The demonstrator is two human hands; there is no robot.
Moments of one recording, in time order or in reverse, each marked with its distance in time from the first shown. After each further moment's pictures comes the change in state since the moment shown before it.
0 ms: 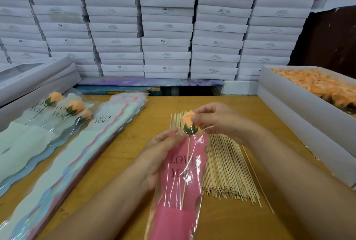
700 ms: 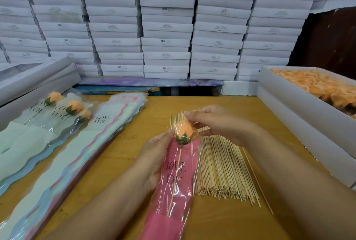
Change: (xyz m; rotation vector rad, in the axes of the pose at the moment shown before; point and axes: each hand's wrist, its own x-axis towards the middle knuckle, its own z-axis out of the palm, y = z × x) left_hand 0.005 -0.003 0.003 0.071 0.138 0.034; right_hand -0.003 -0.009 0.009 -0.106 -0.102 -0.015
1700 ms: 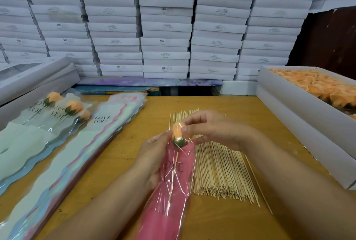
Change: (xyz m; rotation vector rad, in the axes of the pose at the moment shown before) left_hand -0.002 0.002 0.003 -0.089 0.021 0.014; right_hand -0.004 0.008 0.003 0.062 -0.213 -0.098
